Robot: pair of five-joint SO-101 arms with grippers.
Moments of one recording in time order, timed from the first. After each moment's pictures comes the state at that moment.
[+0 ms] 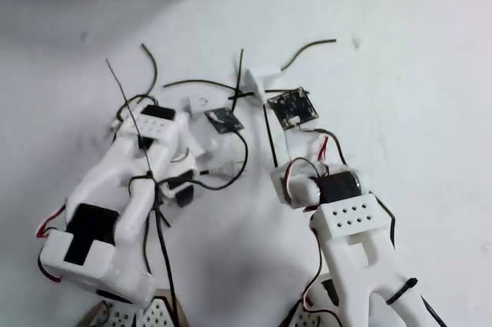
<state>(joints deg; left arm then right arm) 7.3 5.5 29.9 71.7 -42.2 -17.8 -43.2 56.3 57.8 10.0</state>
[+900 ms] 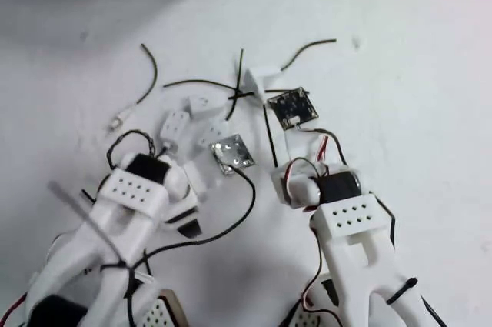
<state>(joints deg) 15.1 -28.8 54.4 67.9 -40.8 -17.8 -43.2 56.3 57.8 10.0</state>
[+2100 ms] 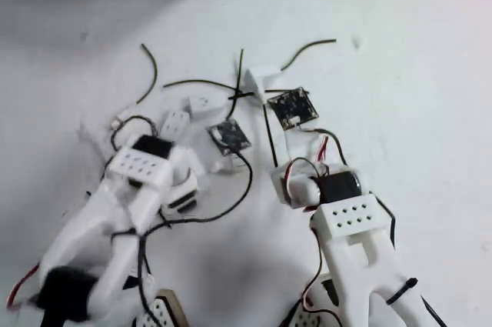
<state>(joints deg) 12.2 -17.9 47.5 66.0 -40.5 -17.8 -43.2 56.3 57.8 10.0</state>
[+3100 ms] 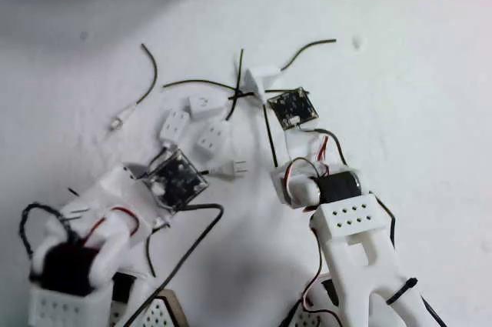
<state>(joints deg) 5.6 -79.6 56.0 82.3 -43.2 -17.8 -43.2 56.3 57.8 10.0</state>
